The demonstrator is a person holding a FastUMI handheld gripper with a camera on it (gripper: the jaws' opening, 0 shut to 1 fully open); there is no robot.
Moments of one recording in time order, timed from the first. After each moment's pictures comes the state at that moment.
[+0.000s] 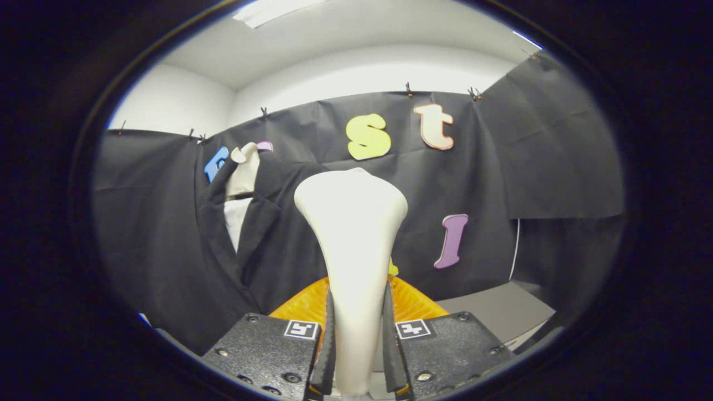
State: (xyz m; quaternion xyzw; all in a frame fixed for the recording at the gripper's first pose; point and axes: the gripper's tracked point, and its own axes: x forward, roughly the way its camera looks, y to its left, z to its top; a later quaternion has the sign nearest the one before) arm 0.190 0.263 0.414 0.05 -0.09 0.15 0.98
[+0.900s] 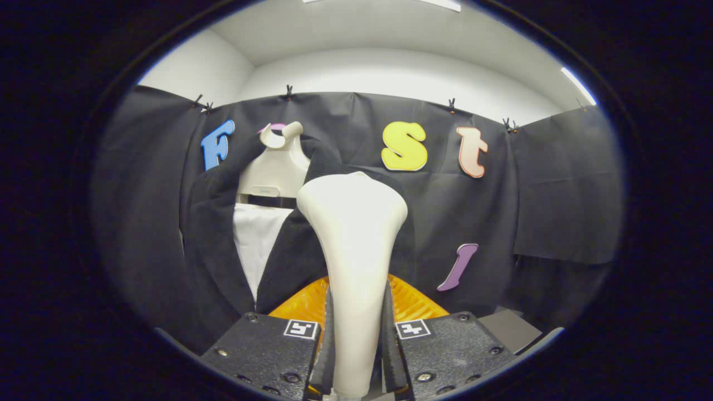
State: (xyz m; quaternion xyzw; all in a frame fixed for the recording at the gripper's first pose) arm 0.243 0.402 0.461 -0.03 -0.08 0.09 0.99
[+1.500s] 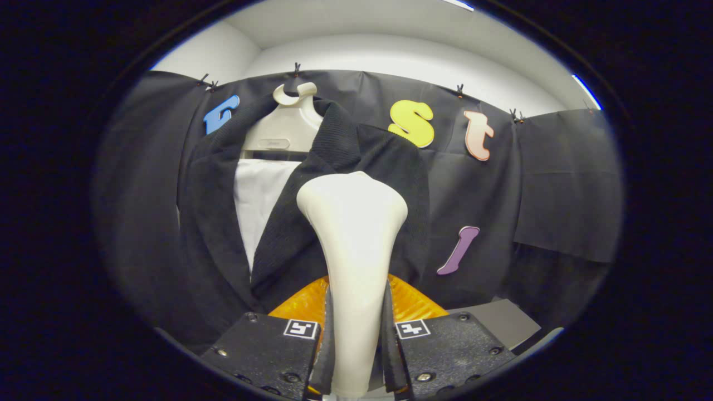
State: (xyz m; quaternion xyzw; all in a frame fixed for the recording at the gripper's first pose) arm 0.252 0.410 0.404 -0.06 -0.03 0.08 0.99
